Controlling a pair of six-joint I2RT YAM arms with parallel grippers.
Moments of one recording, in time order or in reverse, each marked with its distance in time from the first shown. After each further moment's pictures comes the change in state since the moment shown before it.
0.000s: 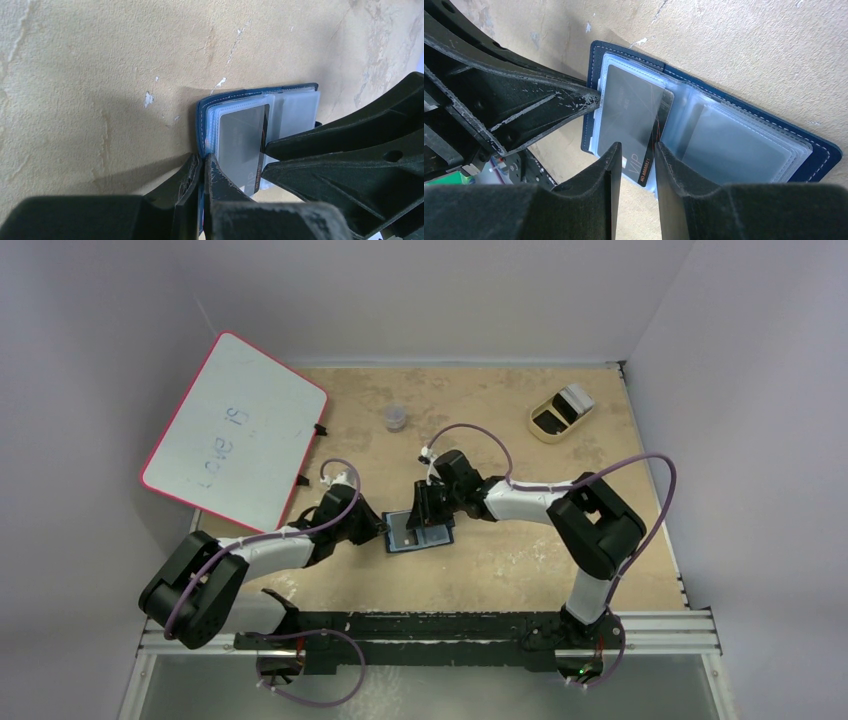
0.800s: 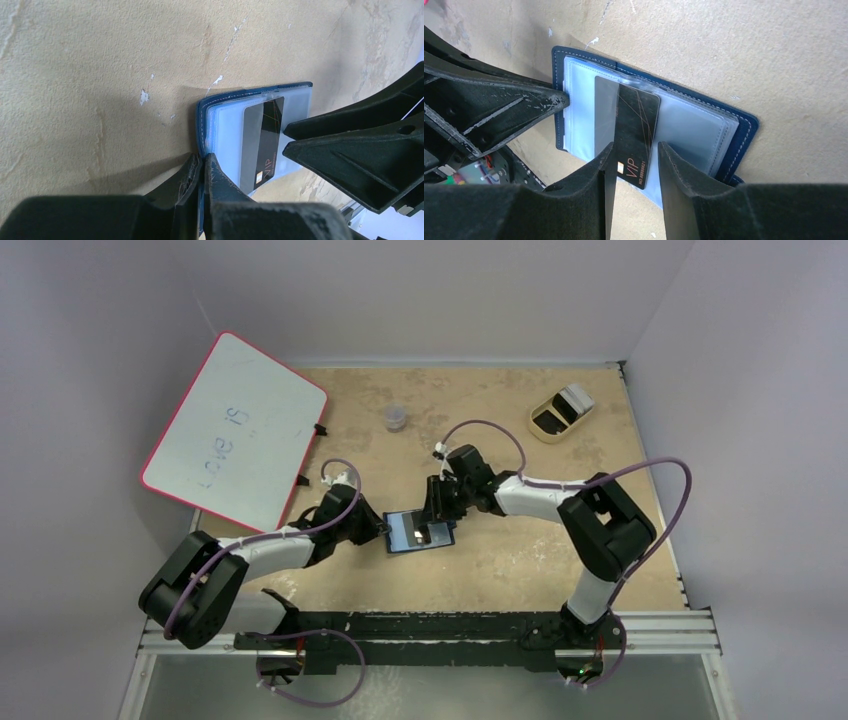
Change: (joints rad) left arm 0.000 0.000 0.002 -0.002 -0.007 -0.001; right arm -0.080 -0.045 -0.019 -0.091 0.026 -0.040
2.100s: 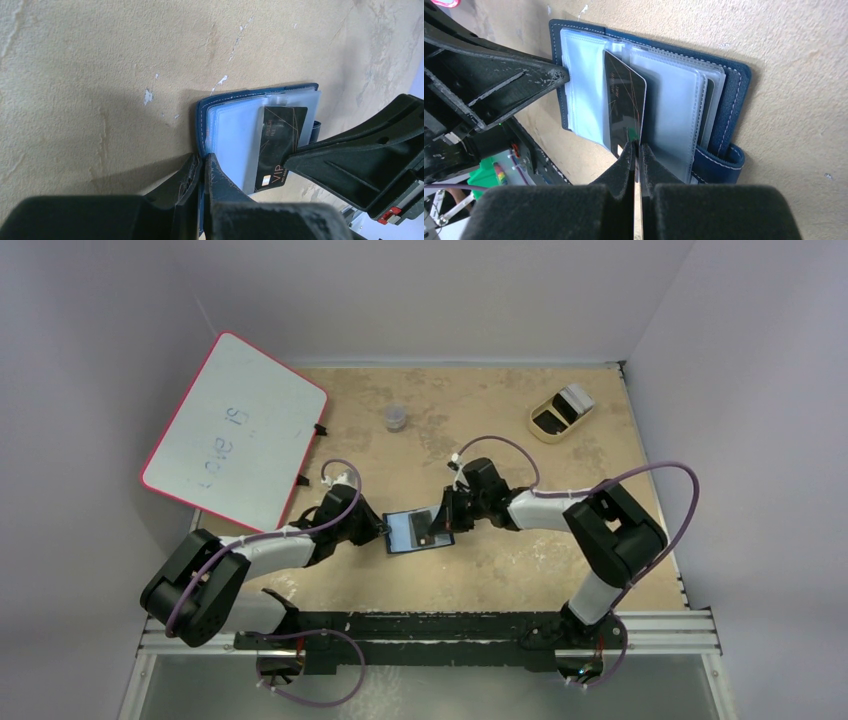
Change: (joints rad) left arm 0.000 0.013 0.000 -0.002 -0.009 -0.005; right arm -0.031 -0.061 -0.208 0.222 -0.095 0.144
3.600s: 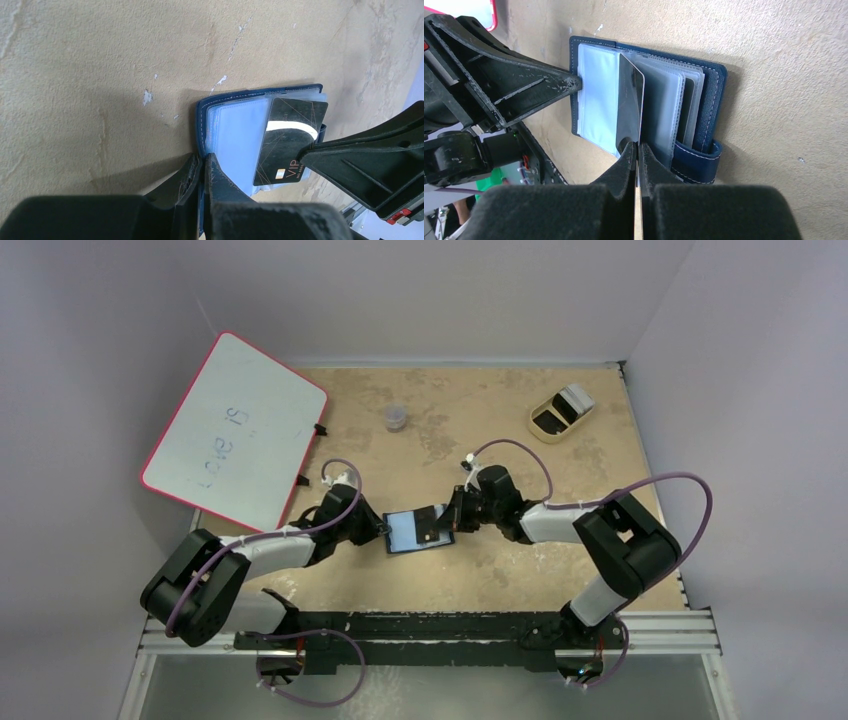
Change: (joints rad) left arm 0.000 0.001 0.002 0.000 0.002 0.006; right arm -0.030 -0.068 -0.128 0.206 0.024 0.045
